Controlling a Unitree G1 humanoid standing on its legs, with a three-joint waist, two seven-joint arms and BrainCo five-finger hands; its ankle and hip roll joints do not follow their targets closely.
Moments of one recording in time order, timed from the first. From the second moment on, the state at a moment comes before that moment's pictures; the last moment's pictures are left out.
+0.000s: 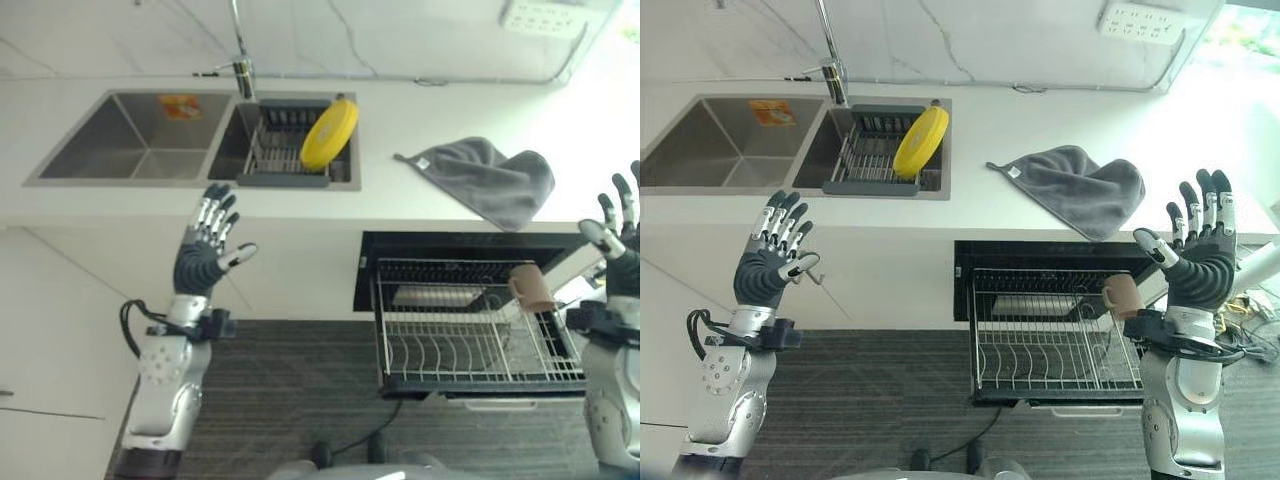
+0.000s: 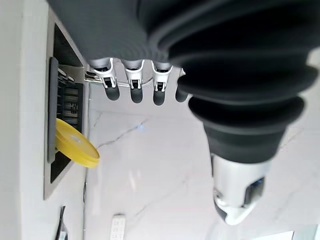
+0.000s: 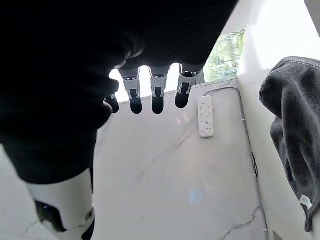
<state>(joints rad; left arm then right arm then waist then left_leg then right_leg) 0.10 0.41 0.04 -0.24 -0.46 -0.28 -0.05 0.12 -0.40 -0.28 -0.40 0.48 -0.24 -0.17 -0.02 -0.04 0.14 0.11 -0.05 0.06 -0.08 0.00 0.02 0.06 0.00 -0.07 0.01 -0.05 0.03</state>
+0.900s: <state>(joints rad) 0.04 0.38 0.04 -0.25 -0.53 -0.25 -0.03 0.08 -0.45 -0.31 -0.41 0.49 -0.20 -0.17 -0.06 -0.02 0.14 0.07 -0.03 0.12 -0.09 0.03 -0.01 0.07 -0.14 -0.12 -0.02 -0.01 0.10</state>
